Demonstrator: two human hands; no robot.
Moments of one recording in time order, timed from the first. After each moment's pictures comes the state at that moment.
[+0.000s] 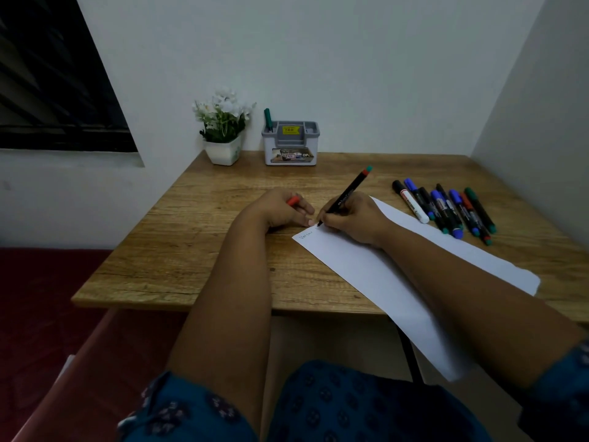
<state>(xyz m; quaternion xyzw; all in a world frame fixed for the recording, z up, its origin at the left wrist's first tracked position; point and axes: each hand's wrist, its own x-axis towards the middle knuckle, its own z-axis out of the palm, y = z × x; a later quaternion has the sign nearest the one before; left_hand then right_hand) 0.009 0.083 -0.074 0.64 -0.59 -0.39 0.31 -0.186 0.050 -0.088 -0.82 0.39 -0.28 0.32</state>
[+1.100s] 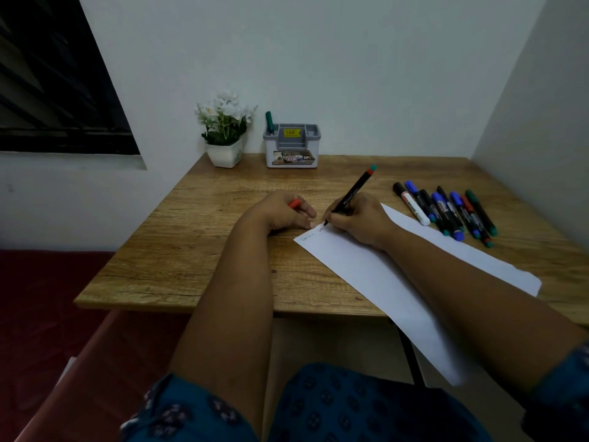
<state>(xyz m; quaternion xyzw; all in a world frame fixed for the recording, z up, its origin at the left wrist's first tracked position) 0.008 0.085 -0.074 0.64 -0.58 -0.39 0.31 -0.187 0.050 -0.087 -0.80 0.41 -0.31 0.31</state>
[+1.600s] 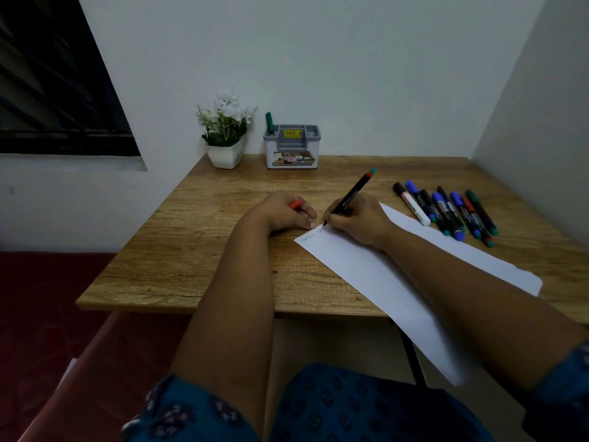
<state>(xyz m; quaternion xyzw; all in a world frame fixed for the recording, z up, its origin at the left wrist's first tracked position) 0.006 0.086 -0.072 0.65 -0.58 -0.39 0.30 -0.187 0.049 -0.088 -0.80 0.41 -0.31 0.30</state>
